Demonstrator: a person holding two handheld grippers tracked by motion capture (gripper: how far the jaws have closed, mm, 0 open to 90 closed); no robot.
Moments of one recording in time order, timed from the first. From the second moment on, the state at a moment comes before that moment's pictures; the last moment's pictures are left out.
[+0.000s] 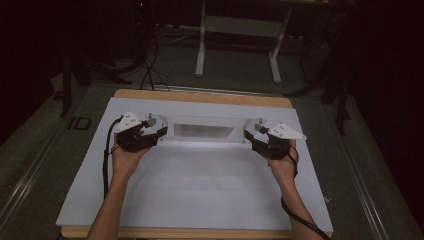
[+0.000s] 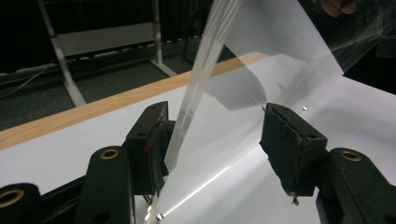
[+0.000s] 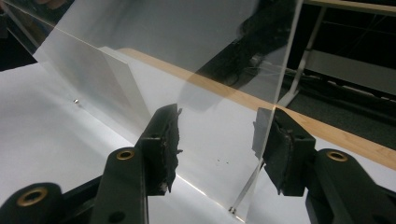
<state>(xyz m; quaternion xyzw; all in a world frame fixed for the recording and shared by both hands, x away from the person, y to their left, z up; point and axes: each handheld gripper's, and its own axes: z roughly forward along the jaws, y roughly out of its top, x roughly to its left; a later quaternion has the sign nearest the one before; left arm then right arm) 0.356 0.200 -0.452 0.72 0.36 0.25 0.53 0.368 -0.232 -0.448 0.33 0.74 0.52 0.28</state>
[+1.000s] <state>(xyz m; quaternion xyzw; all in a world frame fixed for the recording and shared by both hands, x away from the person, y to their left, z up) 0.375 0.188 -0.447 0.71 0.39 0.29 0.51 0.389 -0.223 -0.439 0.36 0.73 0.51 0.29</state>
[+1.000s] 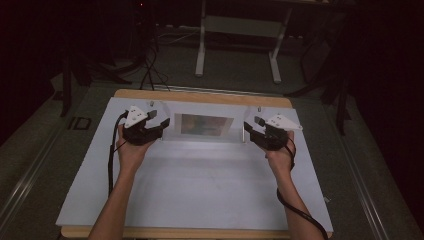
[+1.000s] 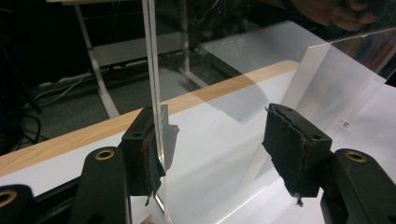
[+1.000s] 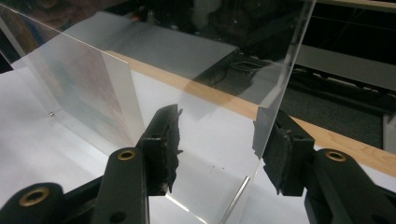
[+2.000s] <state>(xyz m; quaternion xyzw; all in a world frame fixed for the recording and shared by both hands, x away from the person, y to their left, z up) 0.368 0.179 -0.428 0.72 0.44 0.23 0.48 0.376 -0.232 -0.428 0.41 0.72 0.51 0.24</state>
